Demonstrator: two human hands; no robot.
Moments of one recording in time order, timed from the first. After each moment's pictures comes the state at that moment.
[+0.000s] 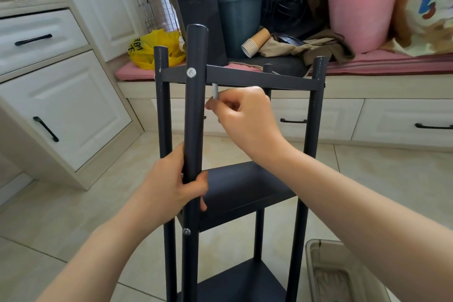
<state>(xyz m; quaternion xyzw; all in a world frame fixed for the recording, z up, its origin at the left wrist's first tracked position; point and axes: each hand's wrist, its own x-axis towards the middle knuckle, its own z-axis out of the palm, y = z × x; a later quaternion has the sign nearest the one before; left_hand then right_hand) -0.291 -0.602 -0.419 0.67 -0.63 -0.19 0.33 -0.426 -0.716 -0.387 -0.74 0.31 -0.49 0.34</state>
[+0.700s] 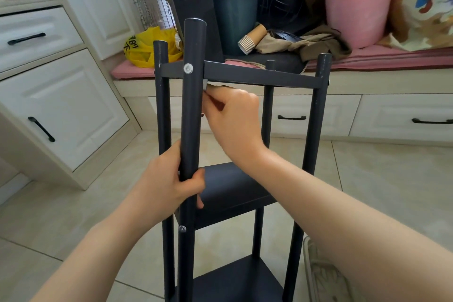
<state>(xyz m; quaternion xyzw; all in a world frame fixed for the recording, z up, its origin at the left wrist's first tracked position) -0.292 -0.606 -0.422 0.67 -0.64 -0.18 0.33 -0.407 -0.716 -0.401 -0.72 0.29 -0.59 0.23</state>
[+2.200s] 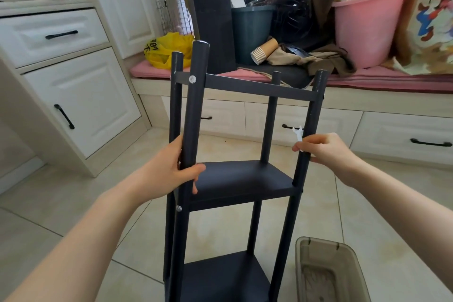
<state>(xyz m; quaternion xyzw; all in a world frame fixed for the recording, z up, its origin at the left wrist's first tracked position) -0.267 -0.591 -0.414 0.66 -0.63 -0.27 0.31 -0.563 -0.772 -0.467 -0.67 0.49 -0.31 0.47</state>
